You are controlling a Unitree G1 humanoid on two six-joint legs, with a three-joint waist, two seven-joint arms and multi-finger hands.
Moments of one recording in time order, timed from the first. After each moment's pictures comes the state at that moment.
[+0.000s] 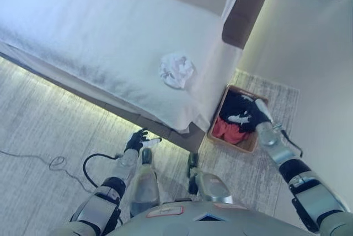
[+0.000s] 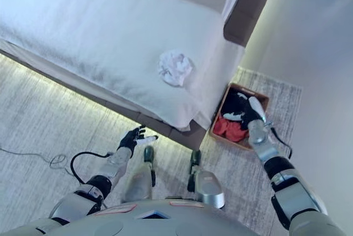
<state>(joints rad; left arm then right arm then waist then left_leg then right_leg) -0.19 0.22 -0.34 1.00 -0.21 -0.08 0.17 -0.31 -0.56 0.45 0.73 -0.07 -0.03 -0.22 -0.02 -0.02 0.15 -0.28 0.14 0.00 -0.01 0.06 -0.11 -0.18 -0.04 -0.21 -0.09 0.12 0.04</state>
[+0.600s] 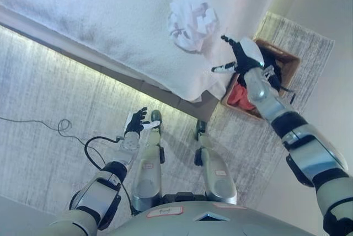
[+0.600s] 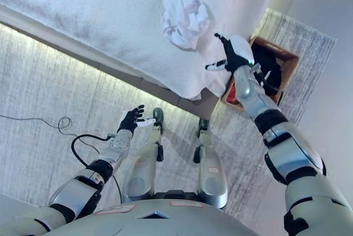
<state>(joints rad) -0.31 0.24 -0.41 0.99 -0.21 -0.09 0.25 -0.77 -0.53 0.63 0.79 -0.13 -0.03 -0.27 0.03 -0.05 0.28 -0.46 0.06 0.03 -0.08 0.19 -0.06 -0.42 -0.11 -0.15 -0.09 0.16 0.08</state>
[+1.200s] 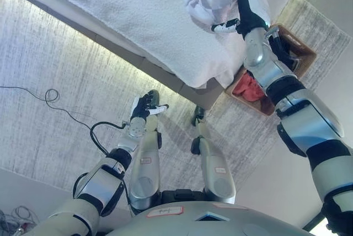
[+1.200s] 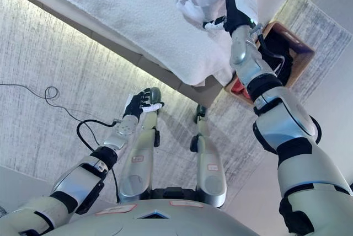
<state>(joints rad) -0.43 0.23 -0.50 0.98 -0.29 -0.11 0.28 -1.08 -0.43 0.69 1.05 0.00 -0.03 -0.36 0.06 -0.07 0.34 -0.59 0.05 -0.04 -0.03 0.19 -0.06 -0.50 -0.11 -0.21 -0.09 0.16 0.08</state>
